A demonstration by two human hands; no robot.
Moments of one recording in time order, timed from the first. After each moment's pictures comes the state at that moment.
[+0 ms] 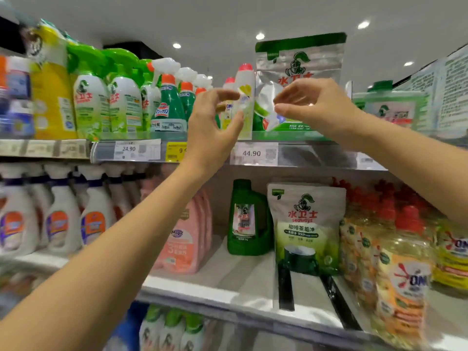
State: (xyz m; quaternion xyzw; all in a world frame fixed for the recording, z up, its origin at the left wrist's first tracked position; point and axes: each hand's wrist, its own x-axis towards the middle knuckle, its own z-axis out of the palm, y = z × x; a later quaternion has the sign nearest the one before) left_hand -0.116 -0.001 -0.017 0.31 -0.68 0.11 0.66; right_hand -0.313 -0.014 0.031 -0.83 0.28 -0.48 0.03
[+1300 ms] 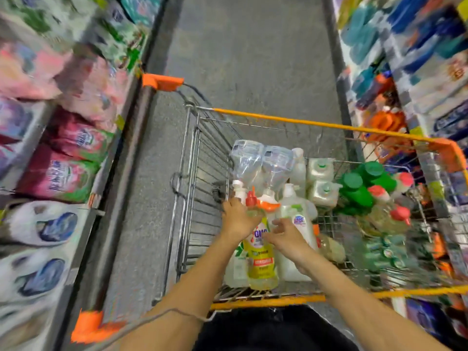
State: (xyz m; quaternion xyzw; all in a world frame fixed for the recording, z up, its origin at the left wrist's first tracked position) left_hand 0.062 0.684 -0.586 0.86 0.18 -0.27 0.39; right_hand 0.018 0.554 -0.579 -0.74 0.24 0.32 0.54
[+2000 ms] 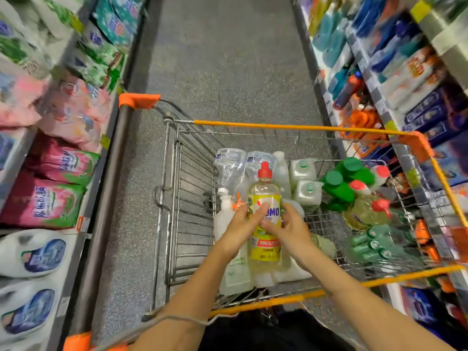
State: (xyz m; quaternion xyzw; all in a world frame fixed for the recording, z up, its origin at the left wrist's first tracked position) left_hand 0.048 0.663 -0.559 0.66 0.11 -0.32 0.68; right_hand 0.018 0.531 -0.561 -0.71 0.21 0.16 0.66
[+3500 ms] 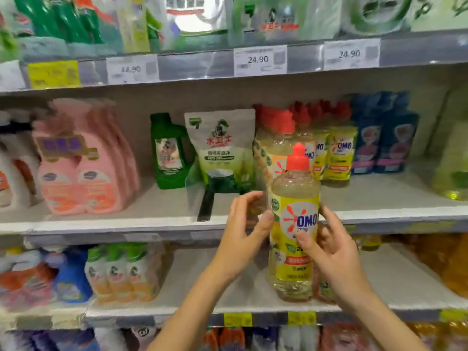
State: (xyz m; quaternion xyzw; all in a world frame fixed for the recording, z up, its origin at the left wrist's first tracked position) left_hand -0.304 0.071 -0.276 0.36 -0.70 -0.32 0.52; right_hand -0.463 0.130 -0.280 -0.53 0.38 -0.65 0.39
